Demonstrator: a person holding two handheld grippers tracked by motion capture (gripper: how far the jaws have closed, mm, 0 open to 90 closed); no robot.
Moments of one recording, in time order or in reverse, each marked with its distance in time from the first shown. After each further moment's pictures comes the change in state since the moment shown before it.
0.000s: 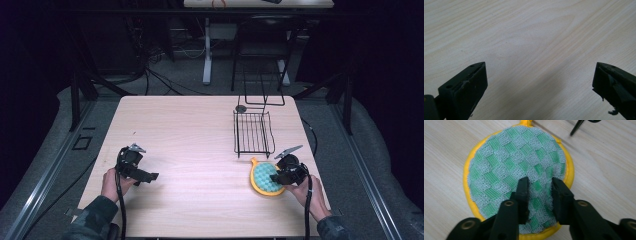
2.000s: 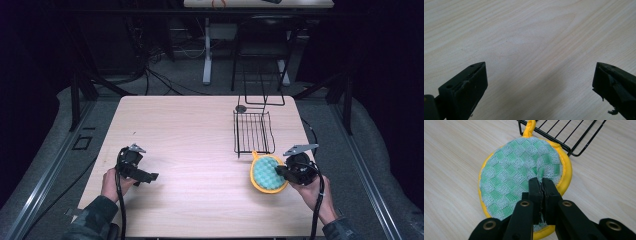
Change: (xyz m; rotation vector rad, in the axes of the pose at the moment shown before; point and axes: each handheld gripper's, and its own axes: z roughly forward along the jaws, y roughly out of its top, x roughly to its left) left arm 0.001 0.000 0.000 0.007 0.004 0.007; right arm 0.013 0.002 -0.055 -0.173 -0.003 -0.011
